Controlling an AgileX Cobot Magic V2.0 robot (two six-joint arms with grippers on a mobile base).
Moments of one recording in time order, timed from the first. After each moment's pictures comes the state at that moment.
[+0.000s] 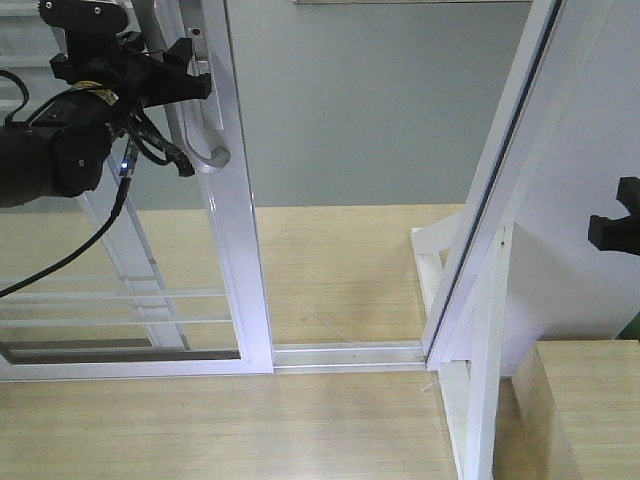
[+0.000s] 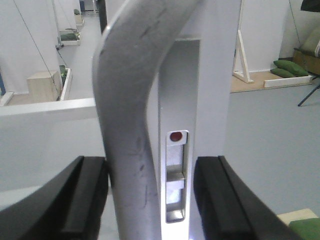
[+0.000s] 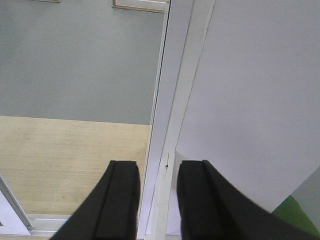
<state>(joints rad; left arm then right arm) -0.29 1.80 -1.12 -0.15 -0.53 0.15 0.10 0.87 -0.57 -0.51 0.24 0.43</state>
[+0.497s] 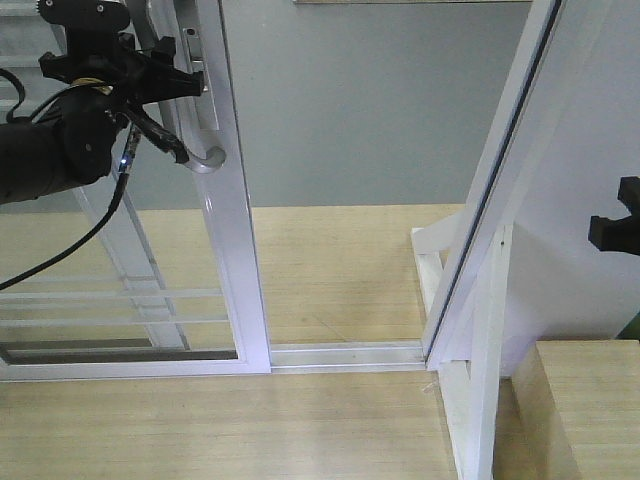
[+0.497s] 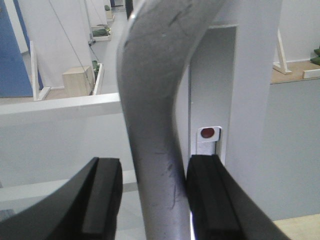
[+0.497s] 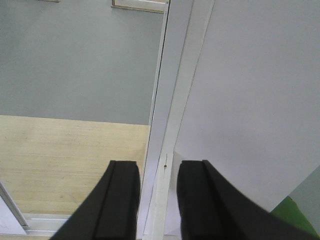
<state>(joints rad) -0.29 1.82 -1.14 -0.42 -0.53 0.41 0.10 0.87 -0.57 -0.52 0.24 0.43</state>
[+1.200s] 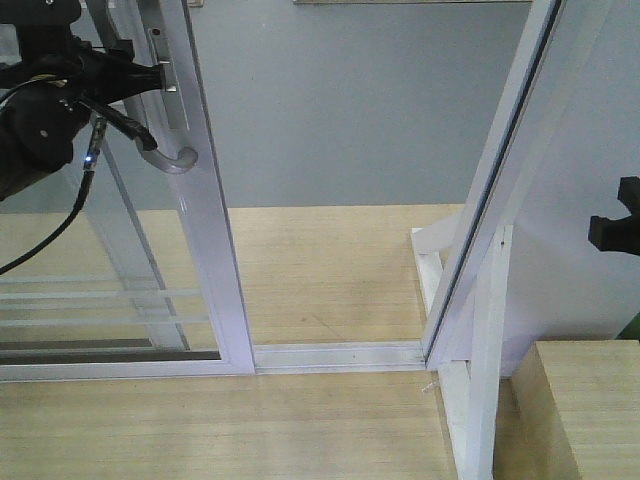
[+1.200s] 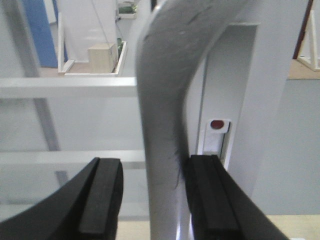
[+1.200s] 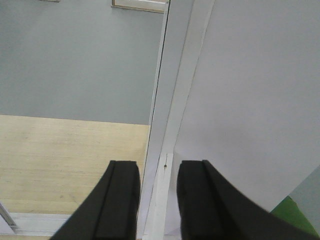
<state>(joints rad) -0.21 1.73 -1.09 -0.59 -0.44 0.51 0.10 0.87 -0.57 -0.52 0.24 0.43</state>
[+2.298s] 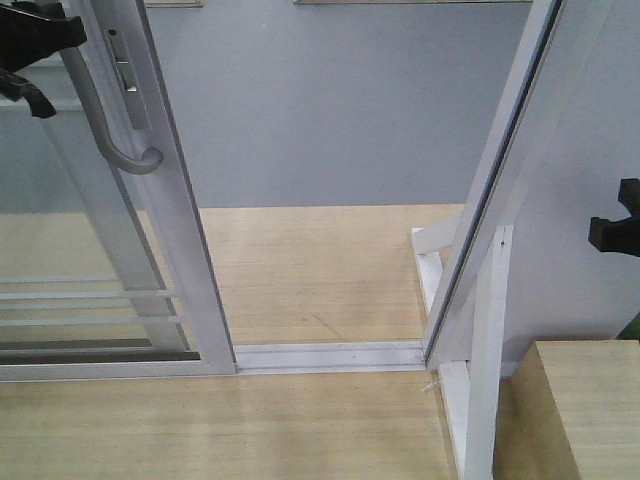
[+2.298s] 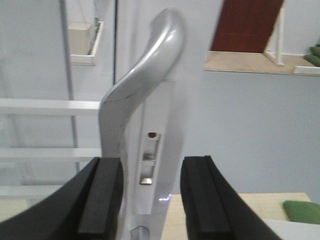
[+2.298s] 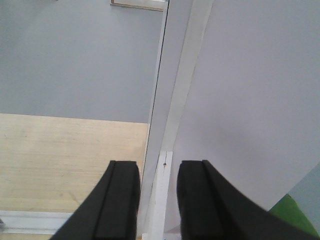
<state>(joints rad) -0.10 1.37 -1.07 -0.62 0.02 0.52 0.10 0.87 -0.57 -0.52 0.25 0.43</state>
